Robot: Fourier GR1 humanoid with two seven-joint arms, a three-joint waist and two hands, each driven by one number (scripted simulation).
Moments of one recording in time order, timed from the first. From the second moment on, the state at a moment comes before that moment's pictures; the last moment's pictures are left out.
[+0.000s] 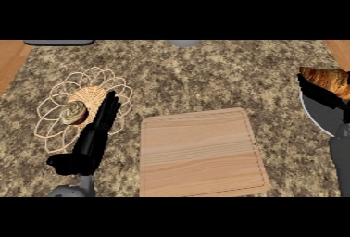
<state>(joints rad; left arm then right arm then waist) -0.04 0.07 -0.15 -1.58 0.03 0.05 -0.08 -0.36 -0.33 -0.26 -1.31 0.97 -0.47 0.46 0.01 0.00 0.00</state>
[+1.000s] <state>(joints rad) -0.05 0.06 -0.17 -1.59 0.02 0.02 -0.08 -0.61 -0.65 -0.54 -0.42 0.69 -0.57 -0.07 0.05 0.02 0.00</state>
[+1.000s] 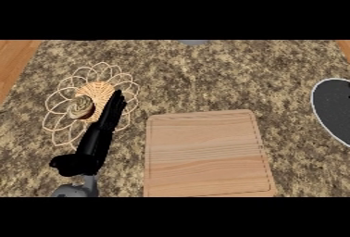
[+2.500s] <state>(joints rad) -0.02 0.06 -0.15 -1.60 0.01 0.03 -0.10 -0.52 -0.77 -0.88 -0.26 0.22 0.09 -0.58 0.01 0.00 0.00</state>
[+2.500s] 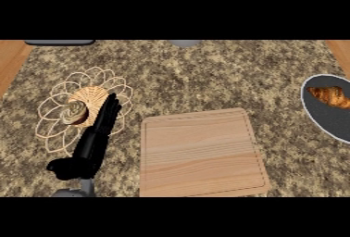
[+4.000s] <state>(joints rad) -0.02 0.03 -0.12 -1.58 -0.03 0.01 -0.11 -0.12 -0.63 -0.66 -0.72 0.01 0.12 -0.56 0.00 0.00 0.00</state>
